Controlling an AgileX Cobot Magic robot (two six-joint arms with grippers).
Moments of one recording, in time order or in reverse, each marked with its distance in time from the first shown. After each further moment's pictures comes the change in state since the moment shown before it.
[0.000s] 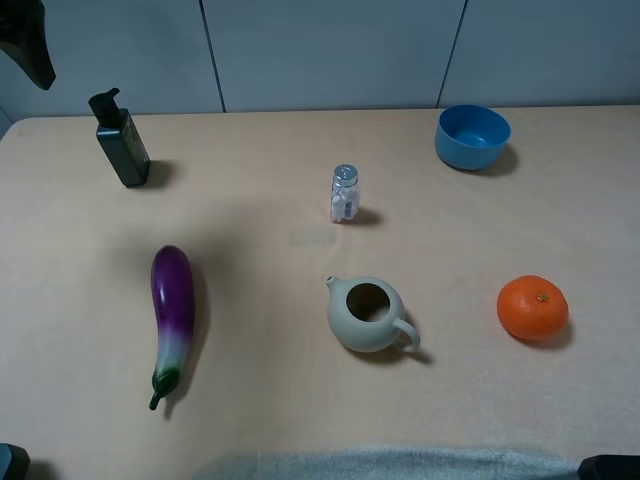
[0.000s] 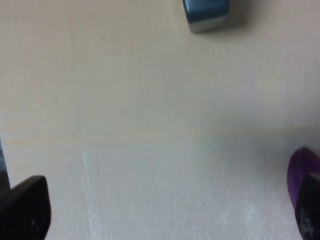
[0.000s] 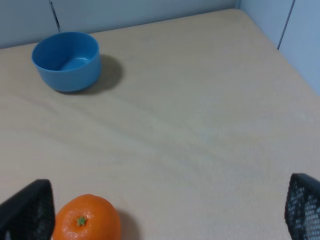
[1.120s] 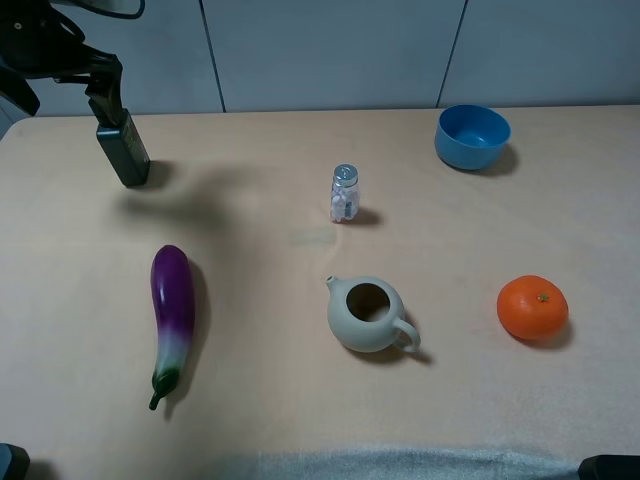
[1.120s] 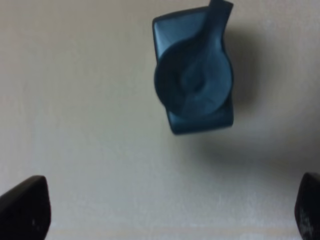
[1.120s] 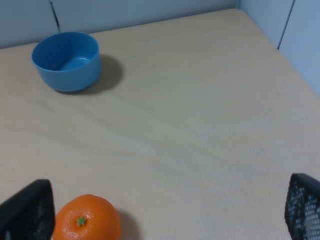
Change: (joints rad) left arm 0.000 0.276 -0.012 -0.001 -0.270 -0.034; right arm 0.000 0.000 0.000 0.000 0.000 0.000
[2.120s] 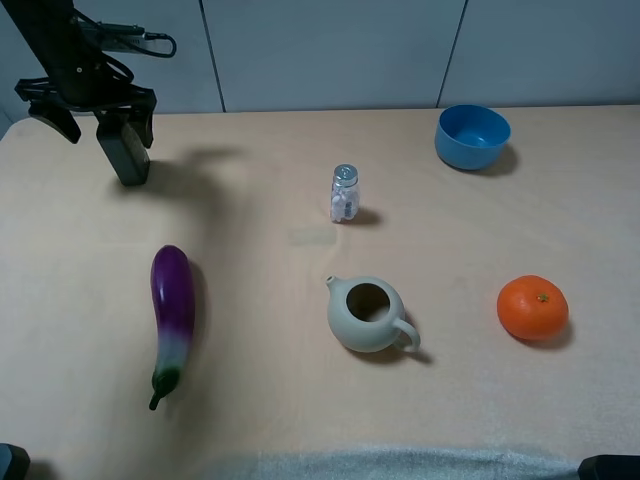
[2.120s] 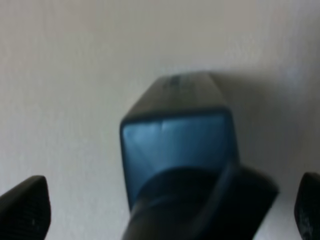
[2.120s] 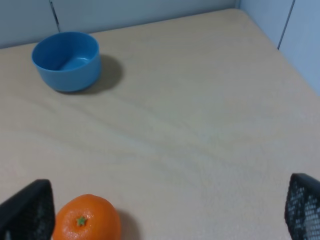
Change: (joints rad) left arm 0.000 0.245 -0.136 -0.005 -0.054 -0.052; right arm 0.000 0.000 0.000 0.000 0.000 0.000
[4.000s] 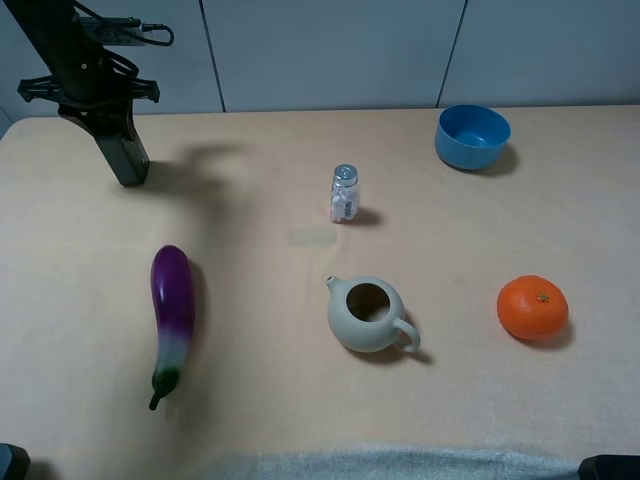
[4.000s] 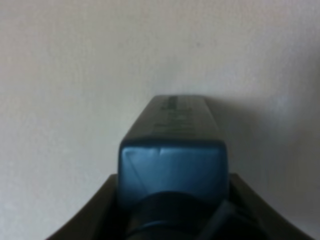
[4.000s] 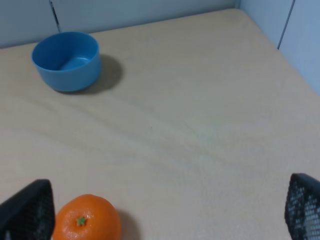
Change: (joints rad) left arm 0.000 -0.007 -0.006 -0.005 -0.015 -0.090; right arm 0.000 0.000 0.000 0.000 0.000 0.000
